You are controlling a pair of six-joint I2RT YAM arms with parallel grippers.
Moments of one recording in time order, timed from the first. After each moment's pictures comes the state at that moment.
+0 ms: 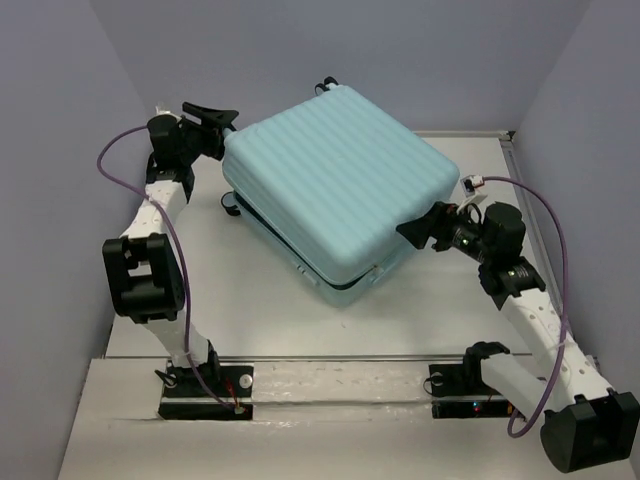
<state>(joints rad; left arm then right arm) 0.07 1.74 1.40 0.22 0.46 -1.28 0.17 0.88 0.71 -0.08 -0.48 0.50</state>
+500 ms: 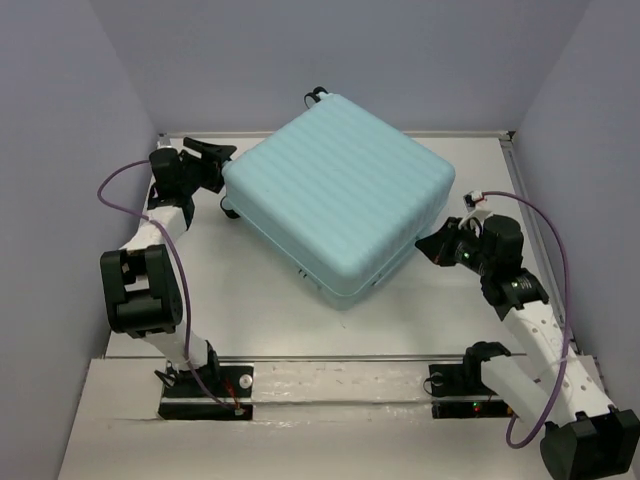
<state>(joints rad) 0.12 1.62 1.05 0.28 0.44 -1.23 0.18 0.78 0.64 -0.26 -0.40 0.46</state>
